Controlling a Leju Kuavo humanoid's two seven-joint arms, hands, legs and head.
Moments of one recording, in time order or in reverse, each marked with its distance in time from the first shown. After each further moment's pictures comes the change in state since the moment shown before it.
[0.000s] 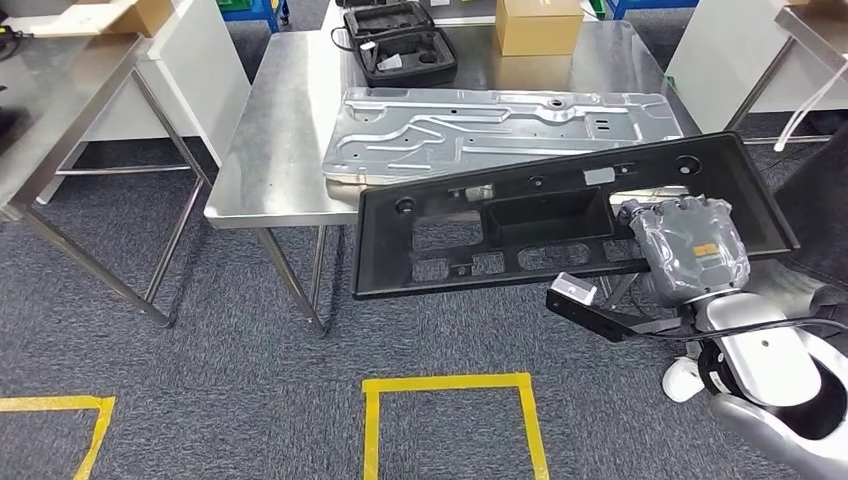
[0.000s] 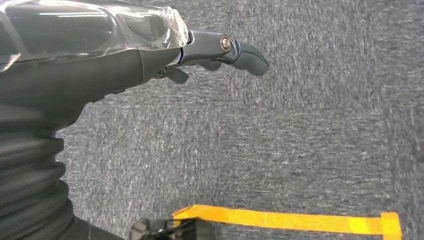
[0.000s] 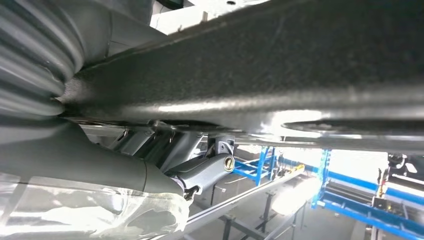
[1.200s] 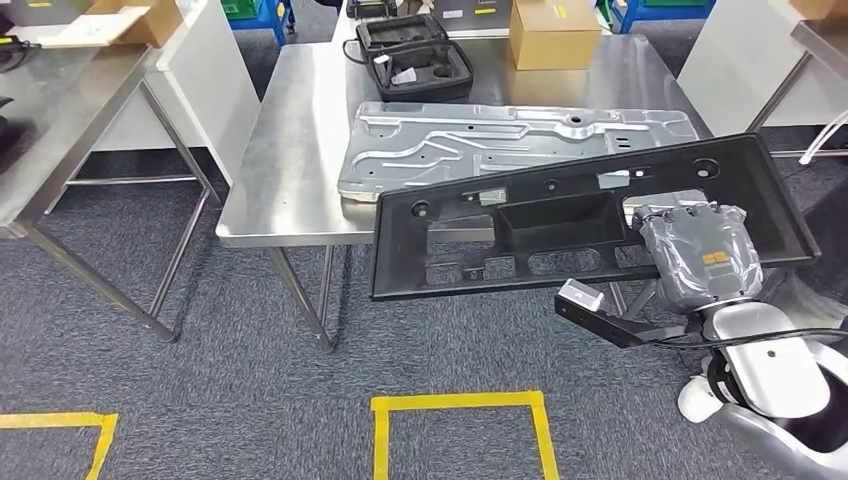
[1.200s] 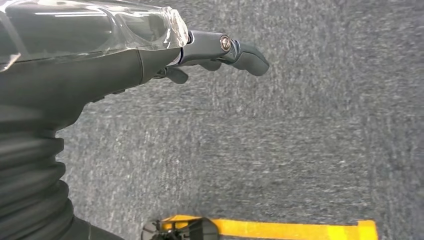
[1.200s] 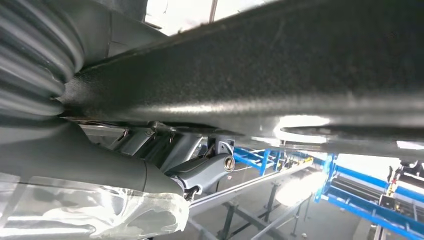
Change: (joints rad) left arm 0.001 0.004 0.002 0.000 -0.015 -0.008 0.001; right arm 0.037 -0.028 -0.018 -0.018 0.056 0.040 0.036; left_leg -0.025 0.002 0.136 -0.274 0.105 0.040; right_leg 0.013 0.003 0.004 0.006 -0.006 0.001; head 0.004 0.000
